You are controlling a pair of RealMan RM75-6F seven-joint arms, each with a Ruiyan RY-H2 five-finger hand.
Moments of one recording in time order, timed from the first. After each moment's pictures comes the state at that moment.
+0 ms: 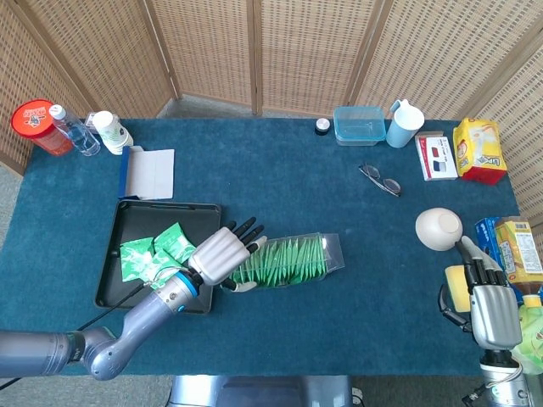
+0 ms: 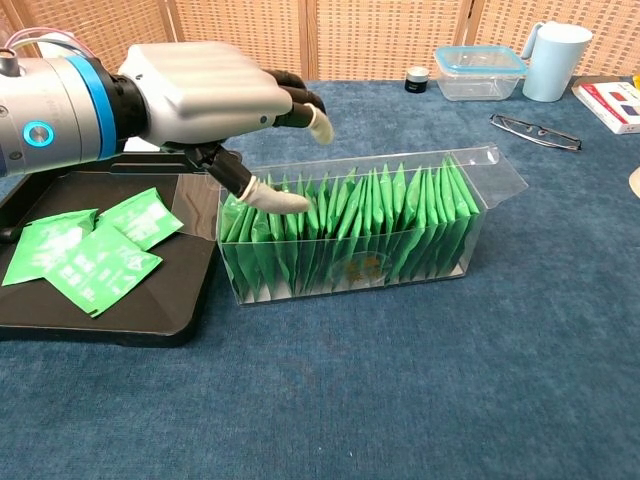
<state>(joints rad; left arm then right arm) -0.94 -1.40 -0.12 -1.84 1.05 0.94 0.97 0.04 -1.24 0.08 -1.68 -1.57 1.62 -0.06</state>
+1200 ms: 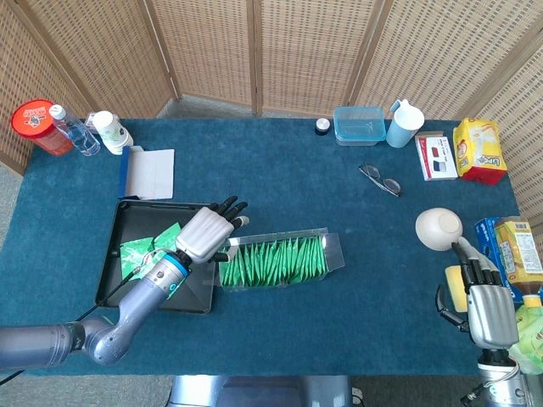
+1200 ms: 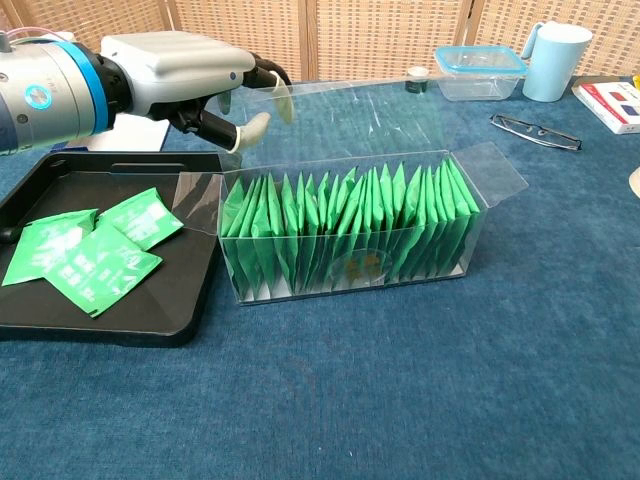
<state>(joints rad) -0.92 -1.42 -0.15 -1.72 1.02 0.96 0.64 0.04 -1.24 0.08 -1.69 -1.56 1.60 -0.07</state>
